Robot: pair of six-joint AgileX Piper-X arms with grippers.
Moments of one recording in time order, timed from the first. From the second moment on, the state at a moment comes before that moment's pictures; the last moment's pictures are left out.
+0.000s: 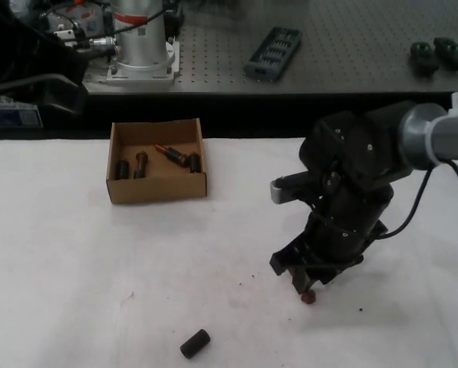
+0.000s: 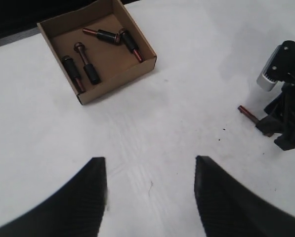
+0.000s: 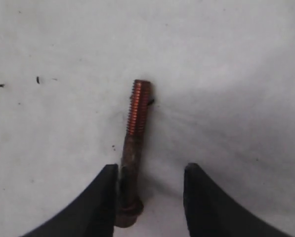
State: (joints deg) left arm -13.7 76.4 -82.7 64.3 12.9 4.7; right arm 34.5 112.2 -73.5 50.2 -6.0 1.7
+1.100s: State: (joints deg) left arm -13.7 75.3 -82.7 64.7 11.3 6.2; right arm 42.8 102.1 -73.8 62.1 -0.3 -27.6
